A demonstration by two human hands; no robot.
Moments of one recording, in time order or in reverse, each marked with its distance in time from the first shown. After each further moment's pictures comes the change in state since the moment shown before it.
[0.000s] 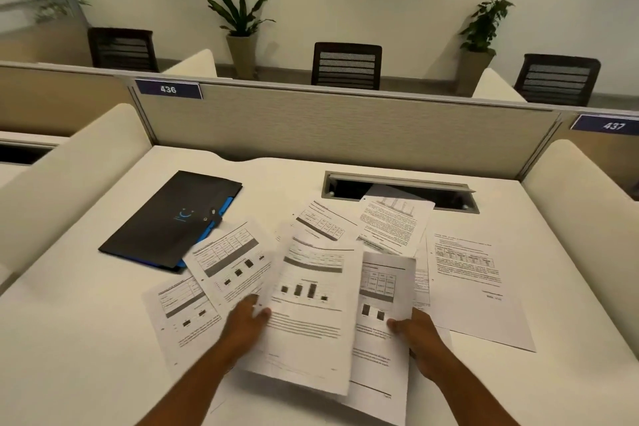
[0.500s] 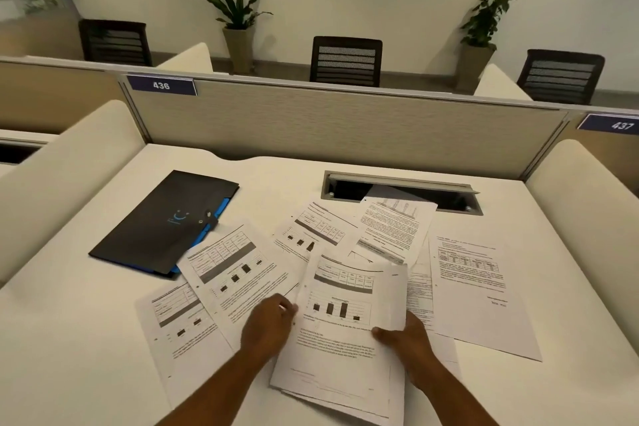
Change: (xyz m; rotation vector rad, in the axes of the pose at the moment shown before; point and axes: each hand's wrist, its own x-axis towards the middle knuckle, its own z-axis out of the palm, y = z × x) left_hand 0.034 0.011 0.045 0.337 0.138 0.078; right_hand 0.008 0.005 0.019 -0.016 -0.003 -0.101
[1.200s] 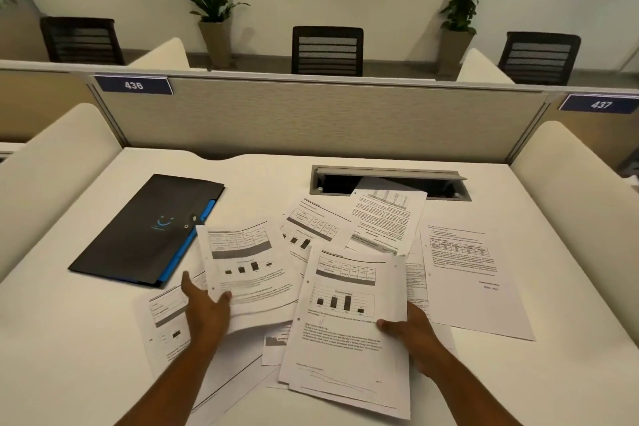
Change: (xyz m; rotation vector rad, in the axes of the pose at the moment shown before) left_hand 0.032 -0.036 -0.059 -0.580 0.358 -0.291; right_hand 0.009 0.003 -0.016 0.035 -0.050 0.015
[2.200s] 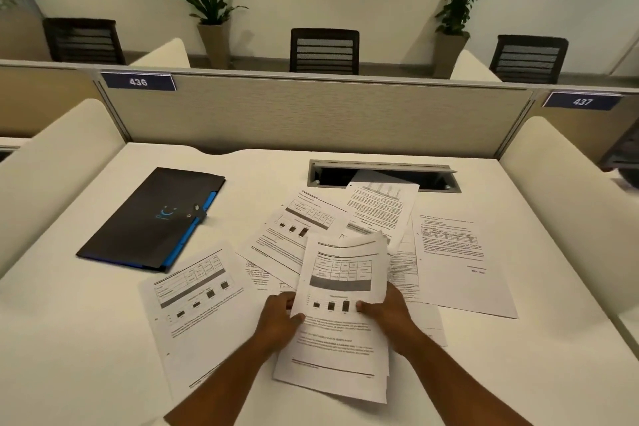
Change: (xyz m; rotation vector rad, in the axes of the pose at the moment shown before) left_hand -0.090 -0.015 0.060 0.325 -0.619 0.127; right_hand -0.026 -0.007 0.032 -0.008 -0.038 -0.143
